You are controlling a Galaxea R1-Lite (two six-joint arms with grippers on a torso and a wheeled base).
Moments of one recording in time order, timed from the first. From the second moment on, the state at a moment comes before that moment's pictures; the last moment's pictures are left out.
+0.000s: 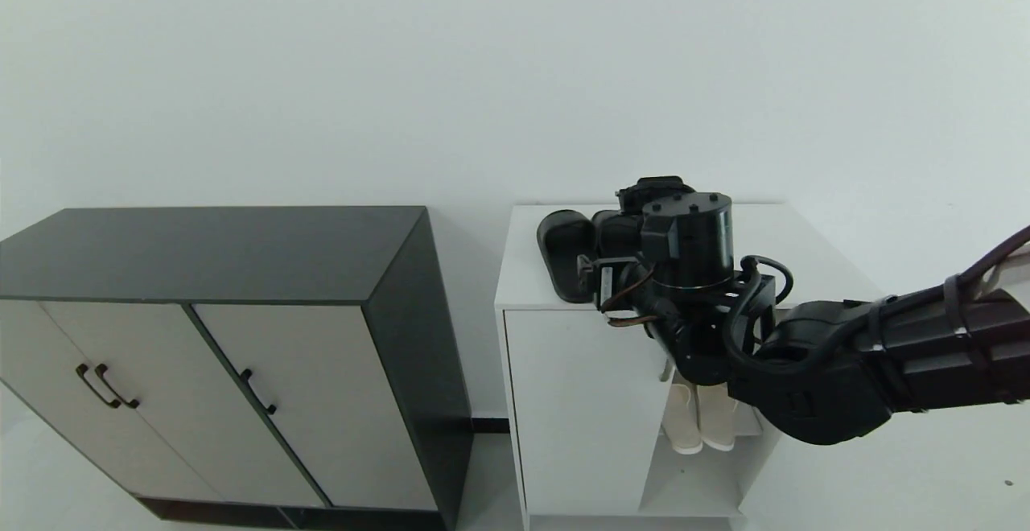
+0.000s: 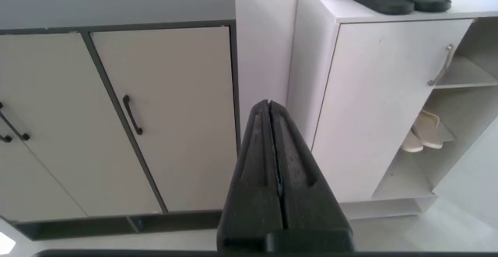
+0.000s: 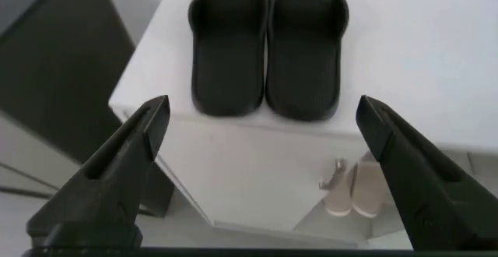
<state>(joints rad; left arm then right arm) 0.00 0.00 0.00 0.00 -0.04 0.02 0.78 1.96 -1.20 -0.57 -0.64 0.17</state>
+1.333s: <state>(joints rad) 0.00 0.00 0.00 0.00 -0.04 0.01 0.73 2.21 -1.31 -0.64 -0.63 0.17</state>
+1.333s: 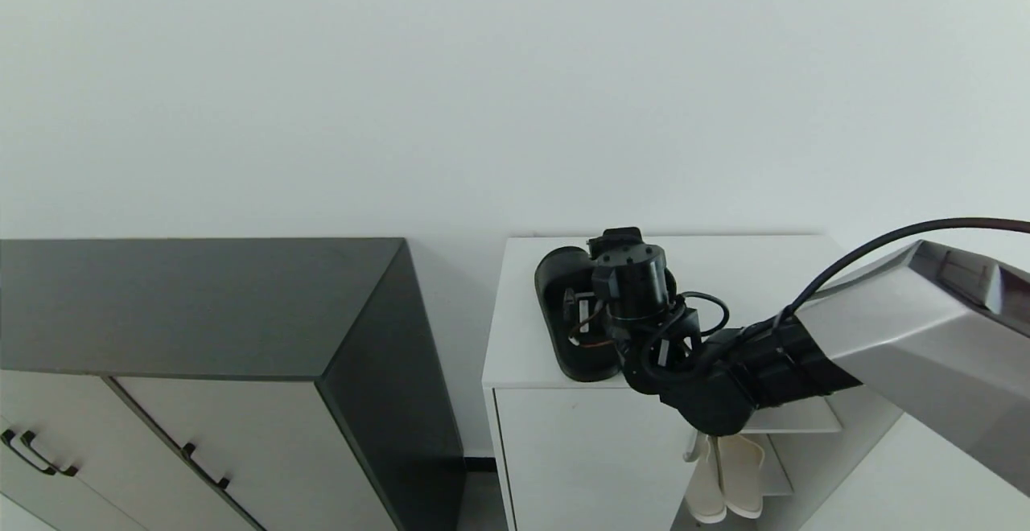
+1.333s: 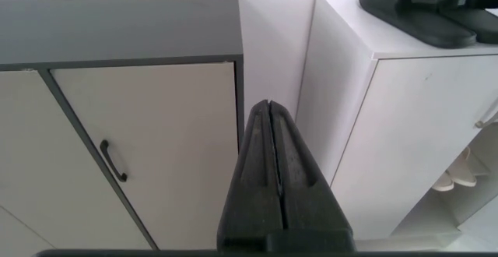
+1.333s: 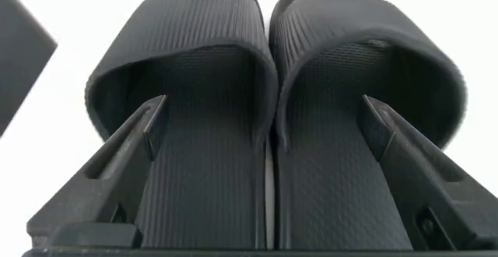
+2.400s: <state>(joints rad) 0.00 0.00 0.00 0.00 -0.04 0.01 0.69 2.29 -1.38 -0.71 -0.63 0.16</state>
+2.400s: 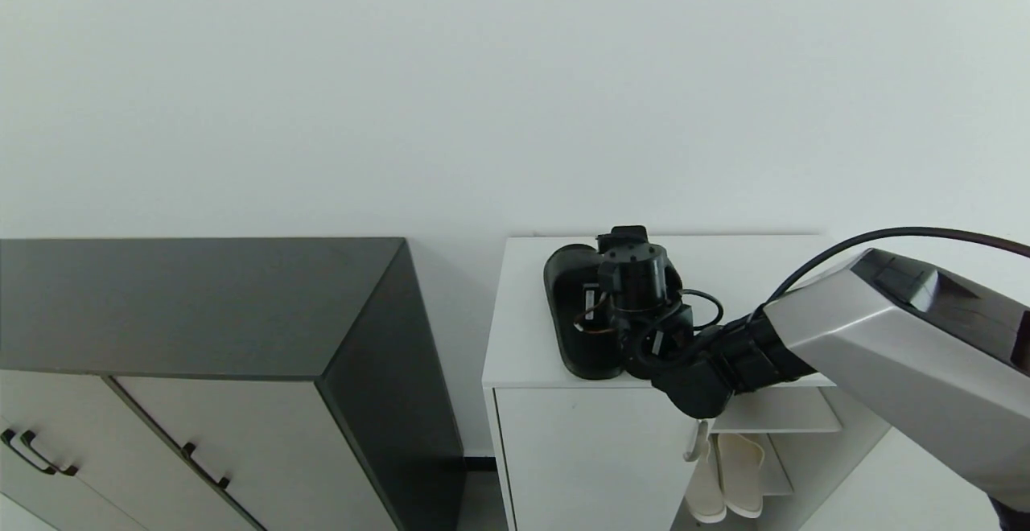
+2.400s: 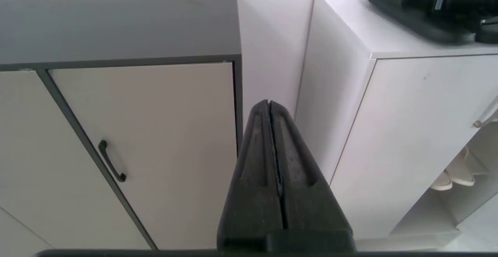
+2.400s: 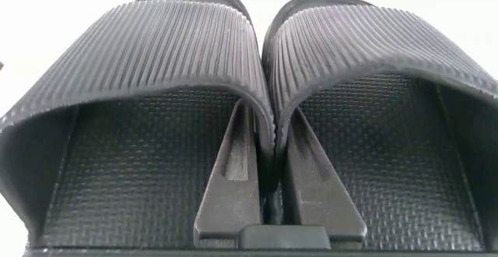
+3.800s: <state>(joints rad) 0.00 0.00 0.00 0.00 -0.04 0.01 0.79 1.92 -1.03 -0.71 -0.46 0.08</state>
